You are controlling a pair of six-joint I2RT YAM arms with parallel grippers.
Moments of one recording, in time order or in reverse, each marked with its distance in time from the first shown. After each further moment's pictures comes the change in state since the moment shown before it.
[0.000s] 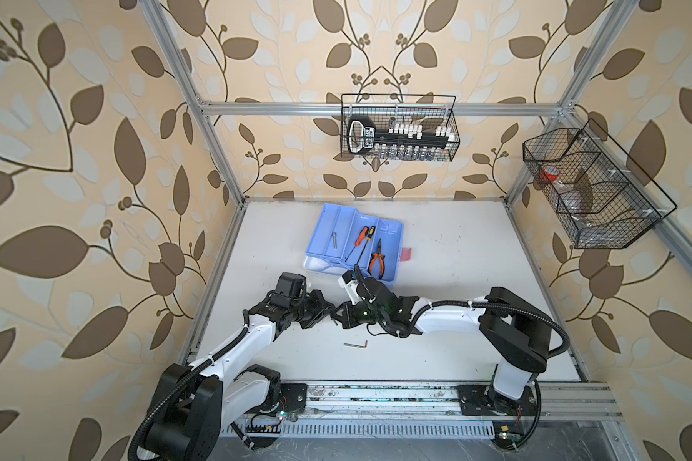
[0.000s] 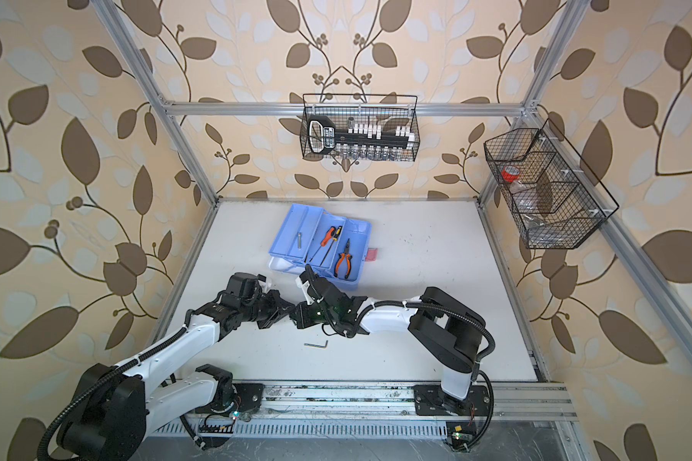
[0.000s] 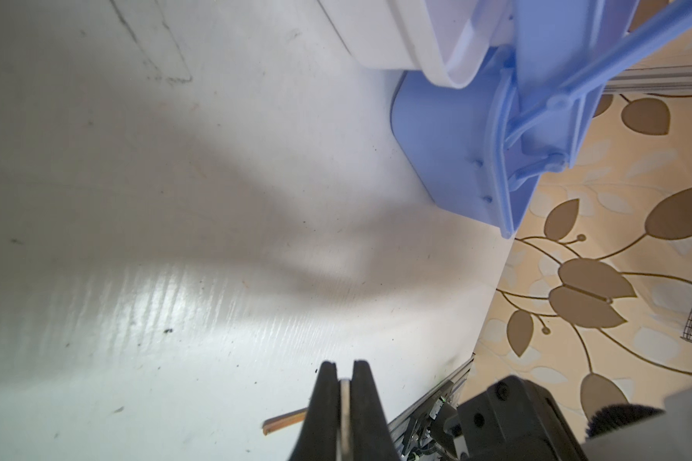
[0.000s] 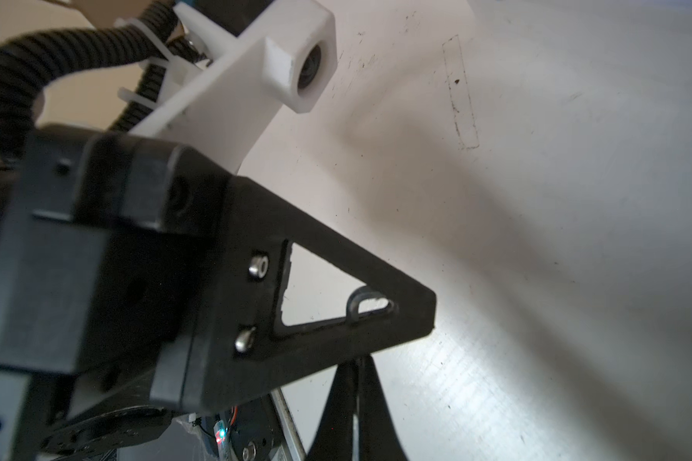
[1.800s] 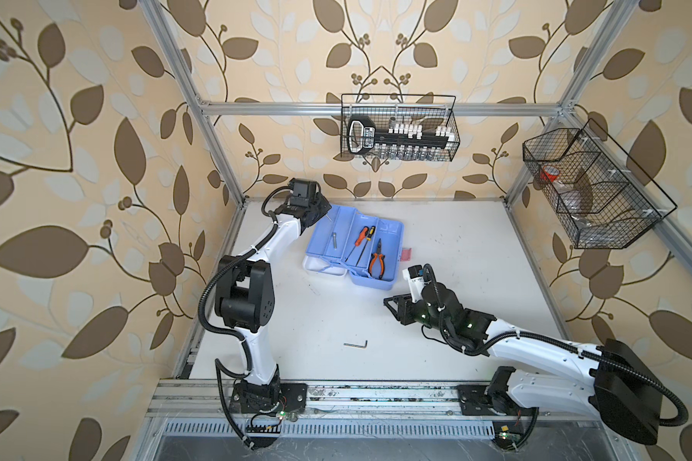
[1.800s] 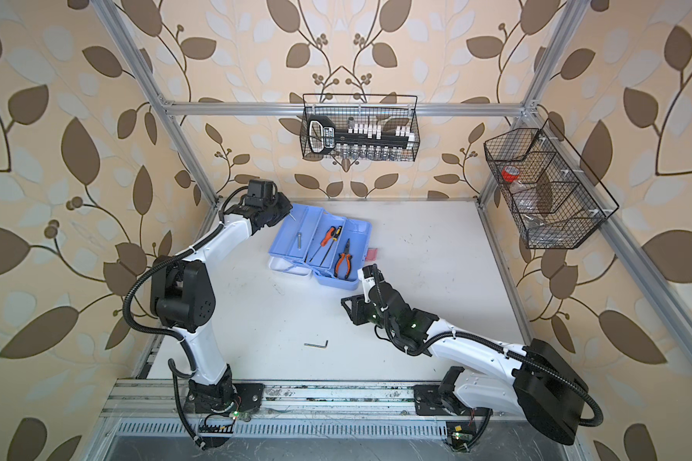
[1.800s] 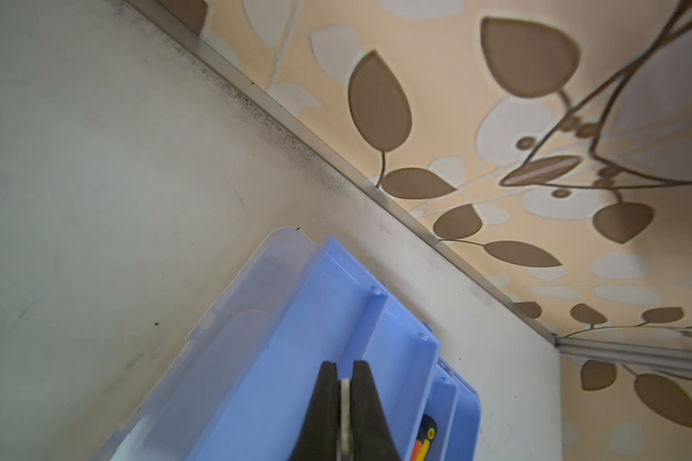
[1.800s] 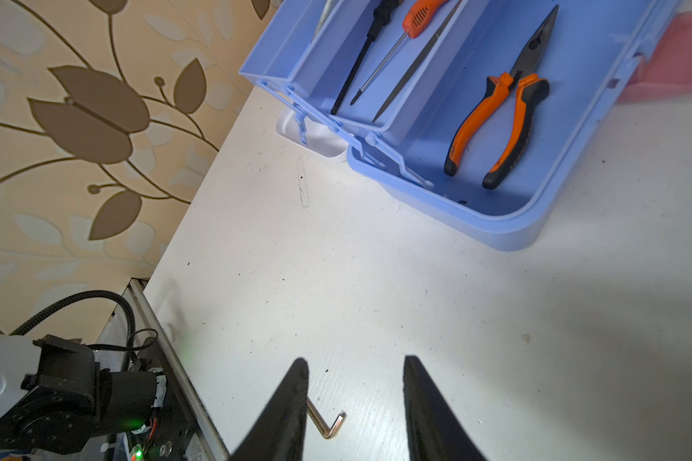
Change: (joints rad) left arm 0.096 0.848 1.207 -0.131 -0.486 0.195; right arm -0.171 -0.630 -0.428 -0.151 0.246 -0.099
